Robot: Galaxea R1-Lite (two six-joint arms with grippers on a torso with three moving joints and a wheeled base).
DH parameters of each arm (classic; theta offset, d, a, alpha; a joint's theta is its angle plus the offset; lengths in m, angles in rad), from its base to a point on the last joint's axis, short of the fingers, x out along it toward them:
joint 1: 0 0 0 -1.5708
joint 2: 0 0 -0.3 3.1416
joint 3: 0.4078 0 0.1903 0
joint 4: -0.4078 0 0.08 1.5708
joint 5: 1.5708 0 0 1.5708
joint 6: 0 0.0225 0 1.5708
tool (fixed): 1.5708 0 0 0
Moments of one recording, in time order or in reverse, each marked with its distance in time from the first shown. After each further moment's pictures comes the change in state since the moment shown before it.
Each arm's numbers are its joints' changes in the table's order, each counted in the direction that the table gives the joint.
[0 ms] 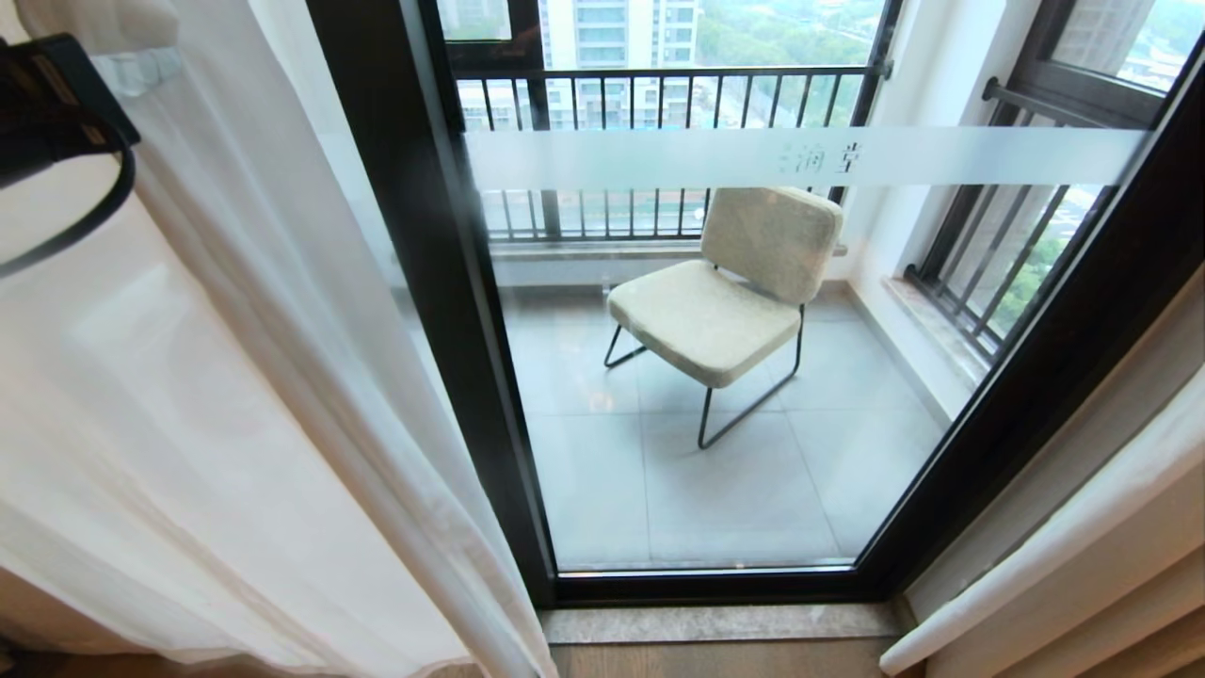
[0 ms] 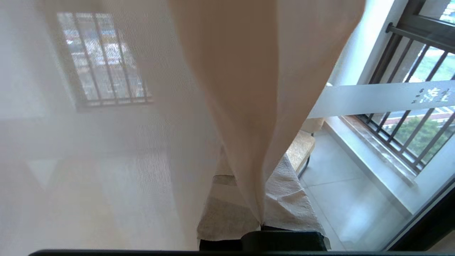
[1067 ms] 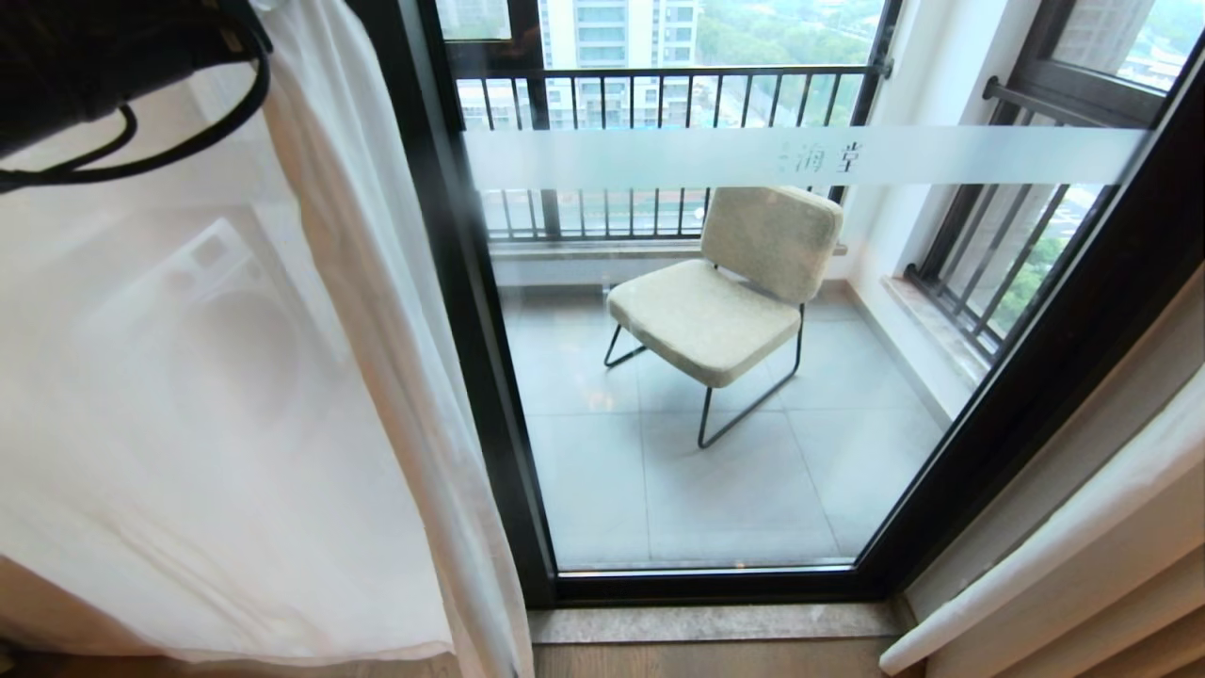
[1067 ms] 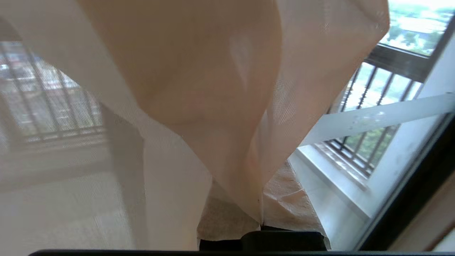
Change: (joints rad) left arm -0.212 0.185 0.270 -0.008 -0.033 0.002; right arm 0.000 0.000 0.000 0.000 0.000 0.000
